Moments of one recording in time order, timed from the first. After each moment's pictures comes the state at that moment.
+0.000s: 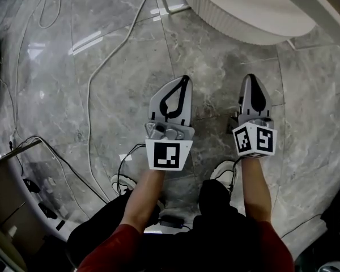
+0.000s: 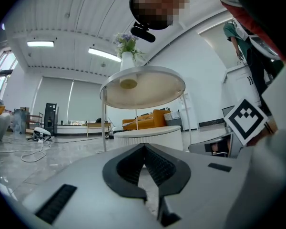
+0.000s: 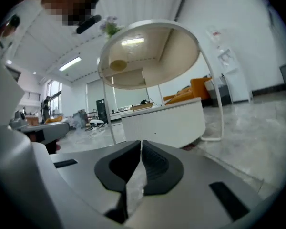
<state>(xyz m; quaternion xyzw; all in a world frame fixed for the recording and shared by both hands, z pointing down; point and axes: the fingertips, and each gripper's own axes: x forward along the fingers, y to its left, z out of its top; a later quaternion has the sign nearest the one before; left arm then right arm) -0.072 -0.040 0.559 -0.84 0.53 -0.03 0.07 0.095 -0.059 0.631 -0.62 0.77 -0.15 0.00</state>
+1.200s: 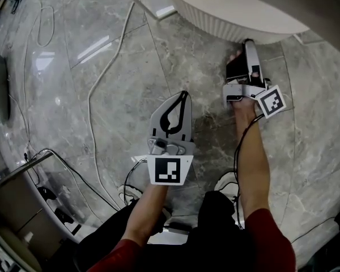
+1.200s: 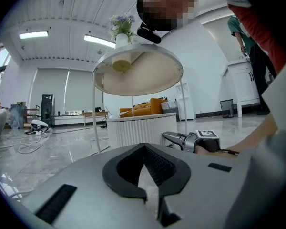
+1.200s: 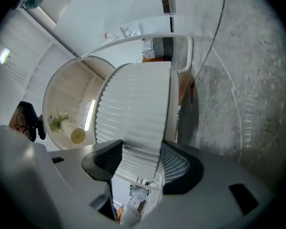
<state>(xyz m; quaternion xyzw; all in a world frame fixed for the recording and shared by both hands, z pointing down) -0.044 -0.048 0.607 -0.85 0.52 -0.10 0.03 0.130 -0.175 0.697 -0.41 0.66 -0.43 0.45</state>
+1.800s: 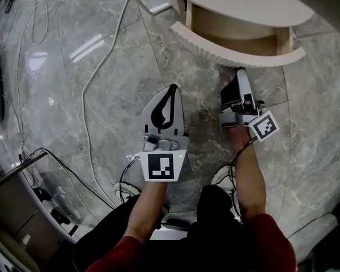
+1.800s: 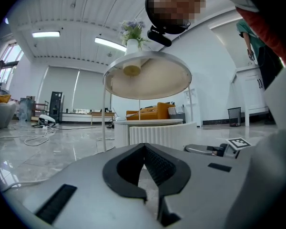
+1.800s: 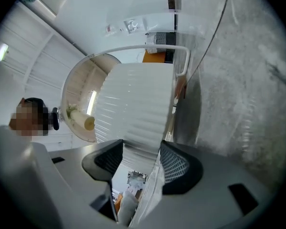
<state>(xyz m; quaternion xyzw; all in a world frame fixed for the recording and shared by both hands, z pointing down) -0.059 -0.043 0.600 -0.83 0.55 -0.07 0.01 0.113 -0.089 0.689 -0.40 0.69 -0.45 0.41</state>
